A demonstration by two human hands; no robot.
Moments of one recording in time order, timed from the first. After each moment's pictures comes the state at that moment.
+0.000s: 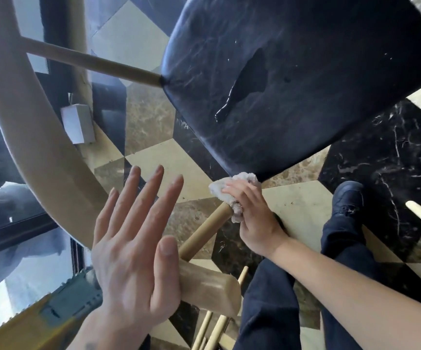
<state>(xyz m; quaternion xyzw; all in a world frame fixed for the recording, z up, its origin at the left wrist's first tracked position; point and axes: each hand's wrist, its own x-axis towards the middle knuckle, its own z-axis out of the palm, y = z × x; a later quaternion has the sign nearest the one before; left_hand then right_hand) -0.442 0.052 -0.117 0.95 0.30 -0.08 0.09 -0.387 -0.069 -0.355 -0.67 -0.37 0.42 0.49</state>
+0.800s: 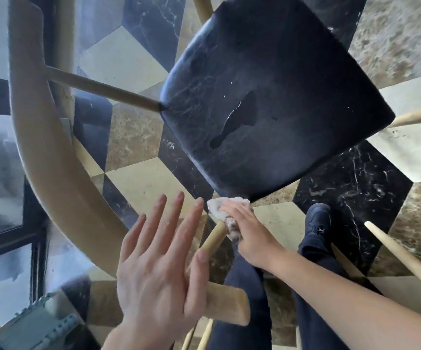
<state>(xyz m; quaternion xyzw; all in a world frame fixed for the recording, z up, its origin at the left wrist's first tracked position) -0.416 0.037 -0.102 0.92 0.34 -0.12 0.11 -0.355 -0.073 -0.332 -0.65 -0.34 0.56 0.37</state>
